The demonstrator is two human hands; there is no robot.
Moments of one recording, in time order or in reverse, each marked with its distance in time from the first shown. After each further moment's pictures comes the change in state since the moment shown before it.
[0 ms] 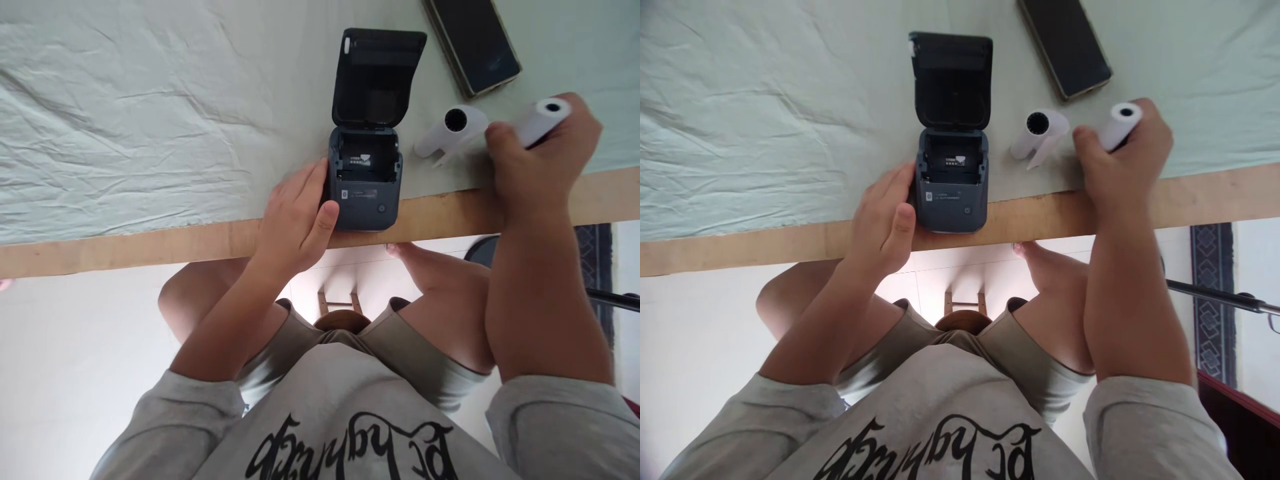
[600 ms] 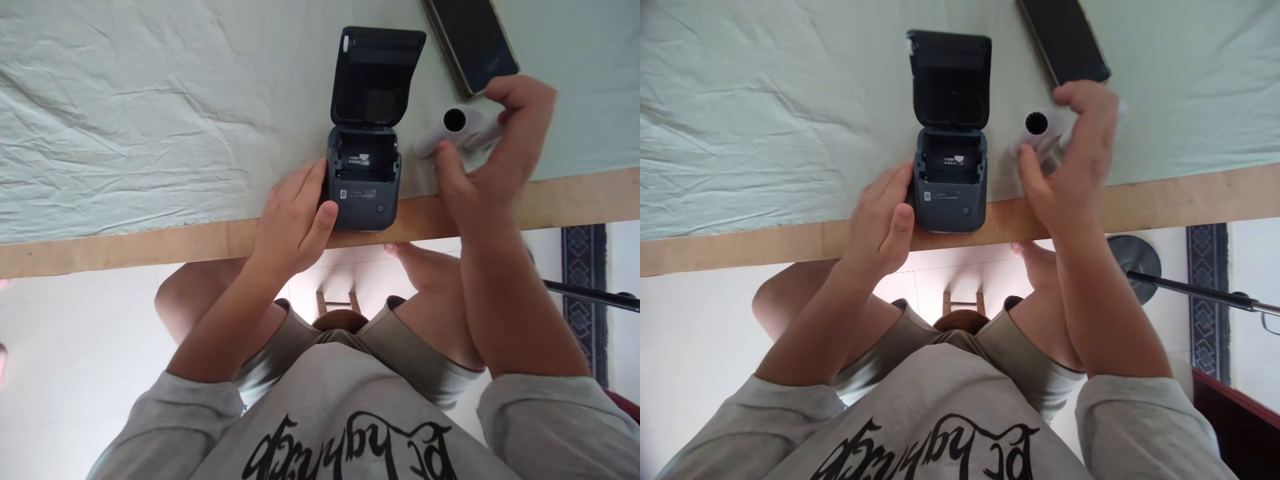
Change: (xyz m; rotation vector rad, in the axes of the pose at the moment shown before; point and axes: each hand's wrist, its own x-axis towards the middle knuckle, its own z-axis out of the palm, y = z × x) left_hand -0.001 -0.001 -0.001 -0.026 -0.024 -0.021; right_hand -0.037 -0.061 -0.011 0.201 0.012 -0.502
